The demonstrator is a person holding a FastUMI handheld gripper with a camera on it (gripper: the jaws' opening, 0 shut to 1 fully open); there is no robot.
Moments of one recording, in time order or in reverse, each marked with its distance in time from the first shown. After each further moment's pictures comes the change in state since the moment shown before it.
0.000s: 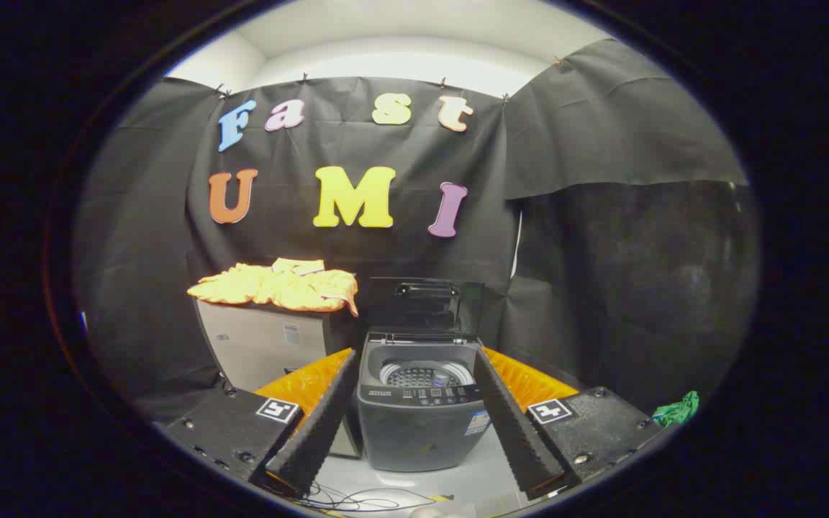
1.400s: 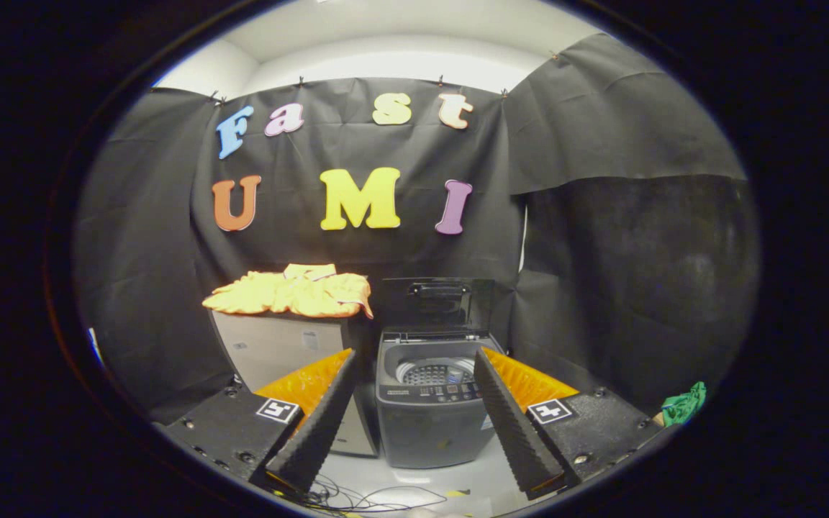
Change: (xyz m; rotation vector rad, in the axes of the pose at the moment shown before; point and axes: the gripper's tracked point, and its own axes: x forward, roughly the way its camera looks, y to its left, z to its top) arm 0.002 0.030 0.019 0.046 0.020 0.040
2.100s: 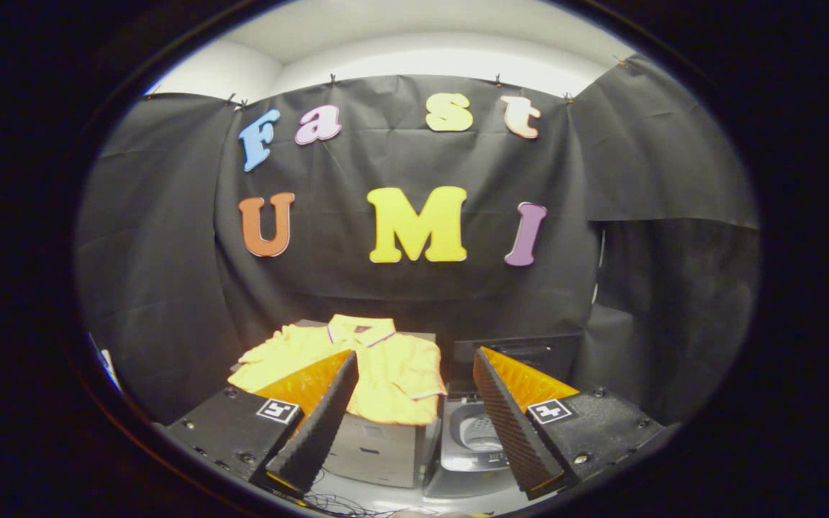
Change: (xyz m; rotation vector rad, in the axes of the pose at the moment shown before) arm 0.160 0.148 0.136 -0.035 -0.003 0.178
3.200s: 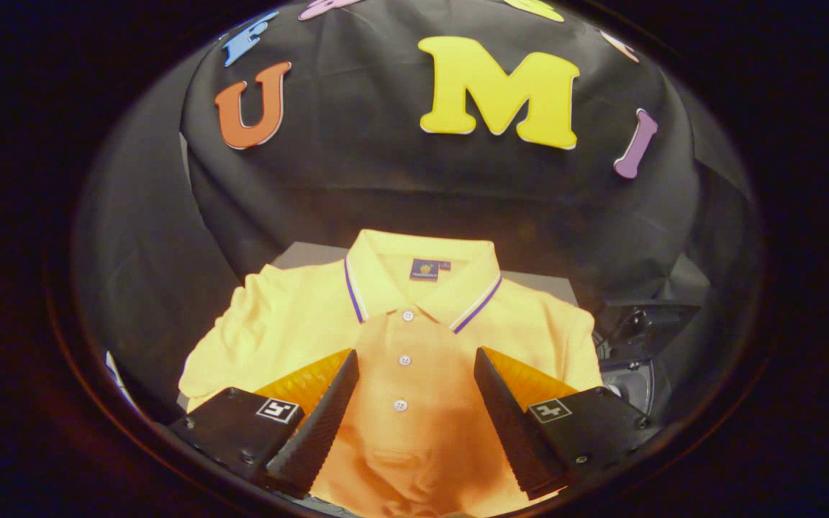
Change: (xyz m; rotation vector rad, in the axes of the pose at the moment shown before) arm 0.255 0.119 -0.118 -0.041 0.564 0.039
